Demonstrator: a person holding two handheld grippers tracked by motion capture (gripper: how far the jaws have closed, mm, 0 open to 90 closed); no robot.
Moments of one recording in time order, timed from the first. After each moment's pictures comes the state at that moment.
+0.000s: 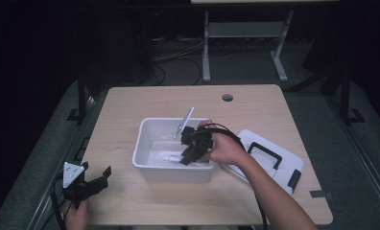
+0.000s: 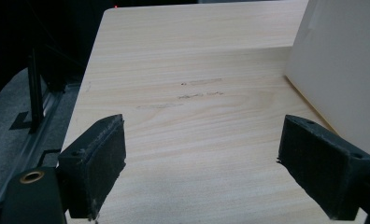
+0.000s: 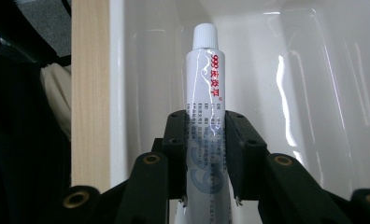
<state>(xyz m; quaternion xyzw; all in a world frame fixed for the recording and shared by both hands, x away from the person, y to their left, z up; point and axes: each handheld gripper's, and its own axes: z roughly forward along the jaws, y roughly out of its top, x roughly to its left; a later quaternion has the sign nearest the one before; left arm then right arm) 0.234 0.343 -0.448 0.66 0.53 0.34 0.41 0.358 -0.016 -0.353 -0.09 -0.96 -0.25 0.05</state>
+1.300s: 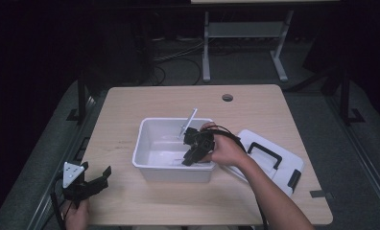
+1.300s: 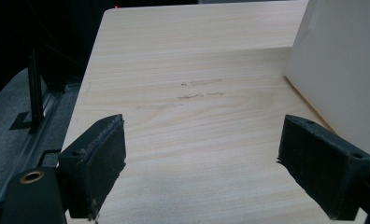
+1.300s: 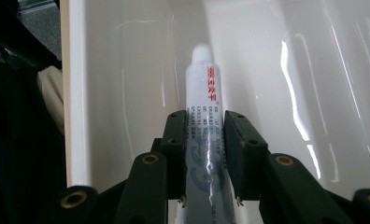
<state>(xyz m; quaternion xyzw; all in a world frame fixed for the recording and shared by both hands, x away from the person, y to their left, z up) 0.234 0.343 -0.448 0.66 0.53 0.34 0.41 0.365 -0.022 -0.370 -0.12 -0.96 -0.24 0.07</state>
